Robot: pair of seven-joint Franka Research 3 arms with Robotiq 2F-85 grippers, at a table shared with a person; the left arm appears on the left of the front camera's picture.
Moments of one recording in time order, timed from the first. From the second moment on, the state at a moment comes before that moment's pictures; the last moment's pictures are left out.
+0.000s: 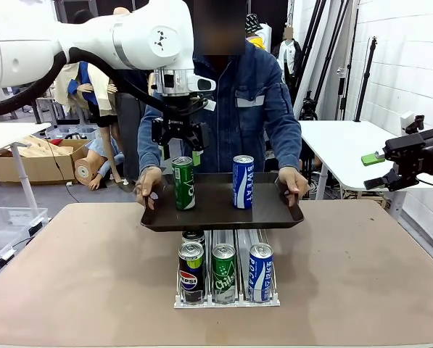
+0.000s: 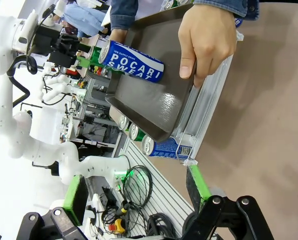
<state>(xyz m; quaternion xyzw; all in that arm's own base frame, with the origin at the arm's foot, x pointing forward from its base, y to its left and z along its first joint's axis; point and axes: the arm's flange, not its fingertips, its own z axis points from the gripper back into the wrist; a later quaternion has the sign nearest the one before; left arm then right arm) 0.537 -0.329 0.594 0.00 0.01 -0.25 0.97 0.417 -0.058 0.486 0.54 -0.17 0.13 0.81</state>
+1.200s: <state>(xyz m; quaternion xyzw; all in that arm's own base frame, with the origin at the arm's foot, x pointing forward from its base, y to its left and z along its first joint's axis) 0.534 -0.328 0.608 -0.01 -0.01 -0.25 0.97 0.417 -0.058 0.486 0.54 -0.17 0.13 0.81</state>
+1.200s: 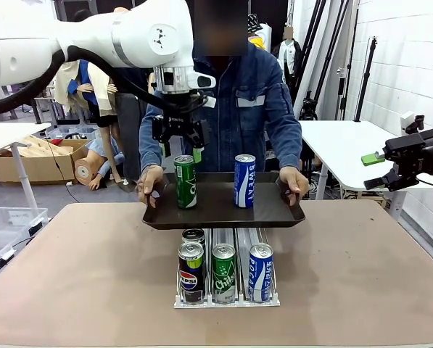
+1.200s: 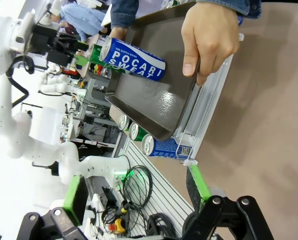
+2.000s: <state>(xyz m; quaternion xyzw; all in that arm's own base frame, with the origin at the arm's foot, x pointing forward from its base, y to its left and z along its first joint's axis) 0.464 -0.211 0.715 -0.13 -0.14 -0.14 0.97 0.417 -0.059 0.486 0.54 -0.17 0.13 0.81</state>
